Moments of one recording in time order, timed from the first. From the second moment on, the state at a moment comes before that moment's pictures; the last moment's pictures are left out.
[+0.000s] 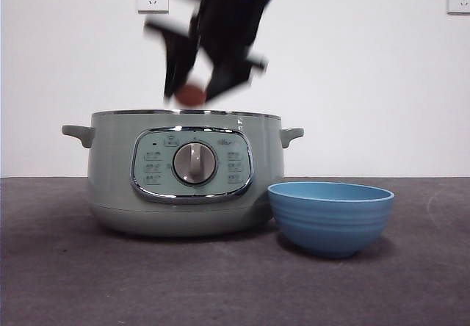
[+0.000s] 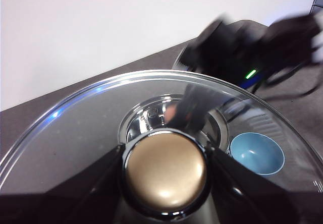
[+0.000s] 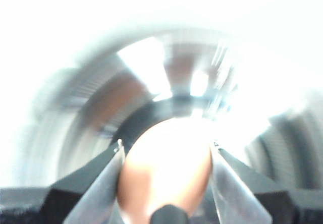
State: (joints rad) left arm -0.44 0.75 1.45 -1.01 0.04 0.09; right arm 0.71 1.89 1.71 -0.54 -0.06 0.03
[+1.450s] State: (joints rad) left arm -0.44 0.75 1.45 -1.01 0.05 0.09; right arm 0.52 1.49 0.97 -0.46 -0.16 -0.02
